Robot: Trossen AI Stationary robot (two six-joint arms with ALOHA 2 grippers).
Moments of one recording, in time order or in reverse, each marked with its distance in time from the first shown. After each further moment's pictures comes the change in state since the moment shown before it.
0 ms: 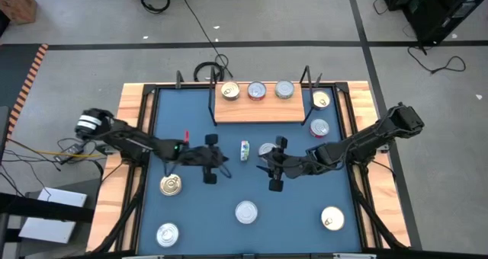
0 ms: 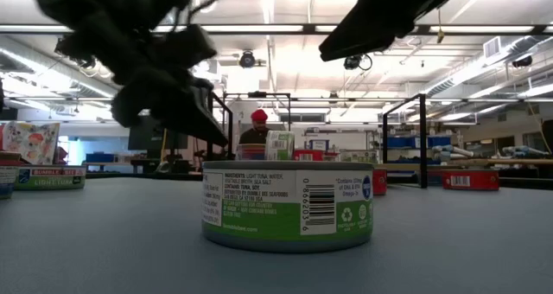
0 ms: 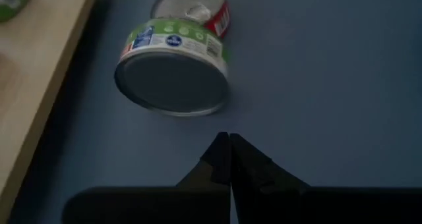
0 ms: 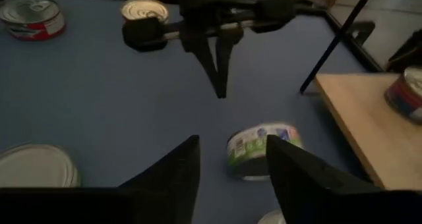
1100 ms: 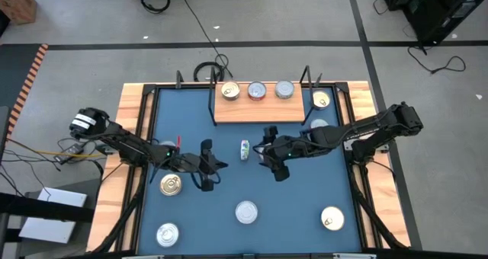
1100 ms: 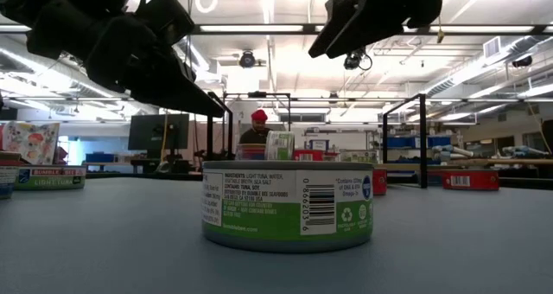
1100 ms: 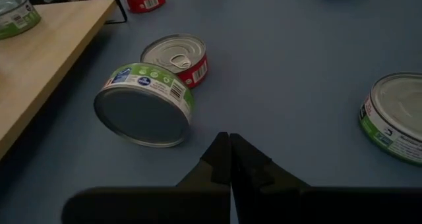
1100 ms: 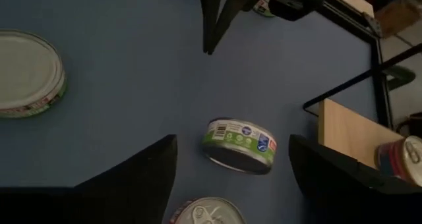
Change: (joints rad) left arm -0.117 -0.061 -0.092 0.212 -0.060 -0.172; right arm -0.163 0.000 0.185 -0.322 -0.295 -0.484
